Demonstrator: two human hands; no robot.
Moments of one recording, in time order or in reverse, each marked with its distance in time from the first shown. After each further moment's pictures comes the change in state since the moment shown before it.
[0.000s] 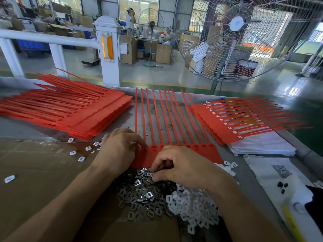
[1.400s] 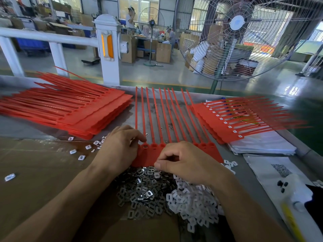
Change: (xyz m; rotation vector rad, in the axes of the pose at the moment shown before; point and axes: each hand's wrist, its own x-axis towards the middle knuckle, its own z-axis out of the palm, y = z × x) left_hand -0.002 0.000 0.003 -0.091 0.092 0.072; right_hand -0.004 0.006 -0.005 0.105 0.066 -0.005
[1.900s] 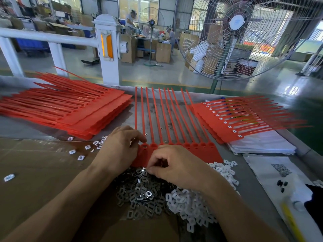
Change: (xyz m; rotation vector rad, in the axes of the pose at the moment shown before) left_hand 0.001 0.000 0.003 -0.002 -0.004 -0.003; right_hand 0.008 -0.007 0.018 -0.127 0.024 -0.052
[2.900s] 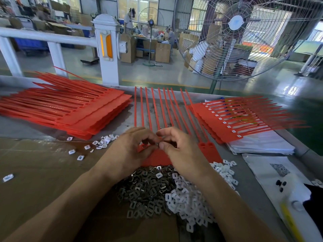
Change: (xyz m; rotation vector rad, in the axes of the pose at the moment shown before) left_hand -0.005 0.014 0.002 -0.160 -0.026 0.299; right_hand 0.007 0.006 0.001 0.380 0.334 0.193
